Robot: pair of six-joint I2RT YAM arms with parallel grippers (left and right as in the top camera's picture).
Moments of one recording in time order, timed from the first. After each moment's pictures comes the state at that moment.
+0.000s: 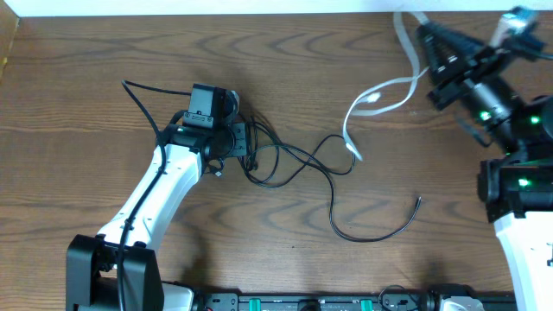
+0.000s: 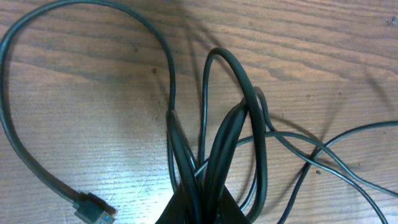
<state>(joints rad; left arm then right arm) -0.22 1.54 1.03 -0.58 0.17 -0.27 -0.02 1.12 1.05 0.38 -0.65 0.51</state>
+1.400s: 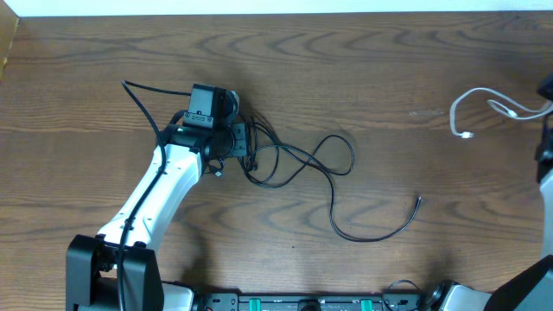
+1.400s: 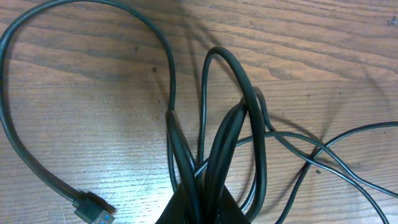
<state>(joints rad) -0.22 1.54 1.03 -0.58 0.17 -0.27 -0.52 1.45 1.05 0.17 -0.09 0.24</state>
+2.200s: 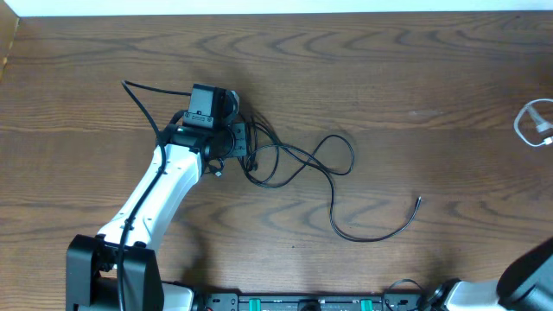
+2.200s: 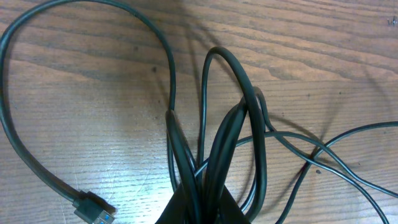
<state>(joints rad) -0.22 1.54 1.03 -0.58 0.17 -0.27 -0.63 1.62 1.18 0.05 0.05 -0.03</state>
